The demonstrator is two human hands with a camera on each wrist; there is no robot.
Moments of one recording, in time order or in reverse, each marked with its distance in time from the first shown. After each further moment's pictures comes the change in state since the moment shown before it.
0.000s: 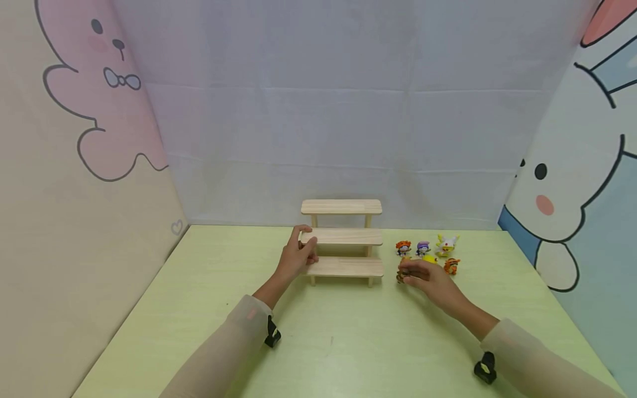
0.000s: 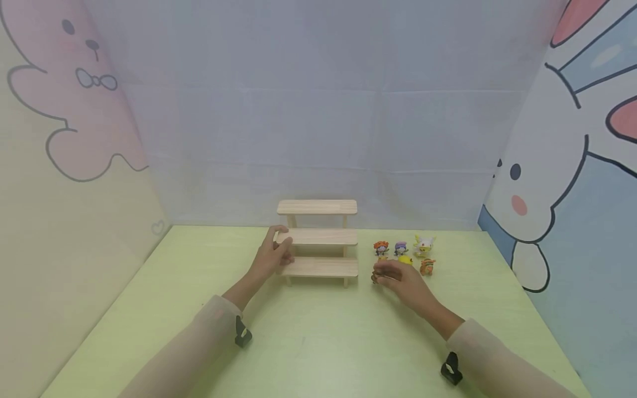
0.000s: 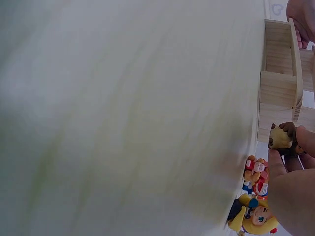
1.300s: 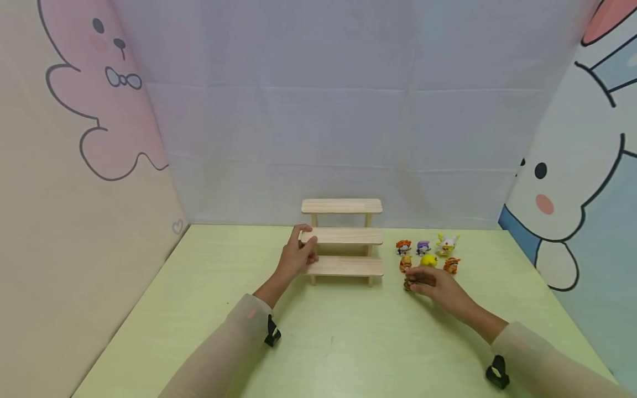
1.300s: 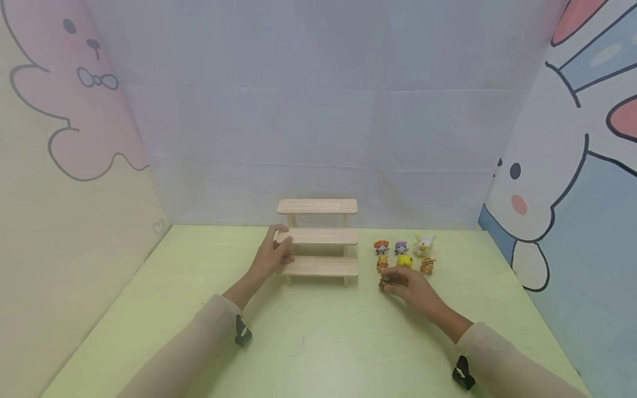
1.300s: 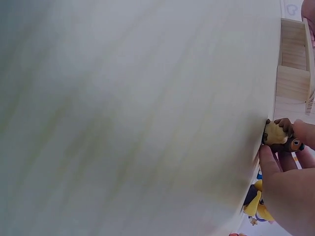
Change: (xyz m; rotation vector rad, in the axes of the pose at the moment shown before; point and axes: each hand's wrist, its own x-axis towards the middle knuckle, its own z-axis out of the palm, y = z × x) left_hand -0.020 0.041 -0.004 0.009 -0.053 -0.048; right_hand -0.011 0.008 -0.009 0.012 -0.068 0.045
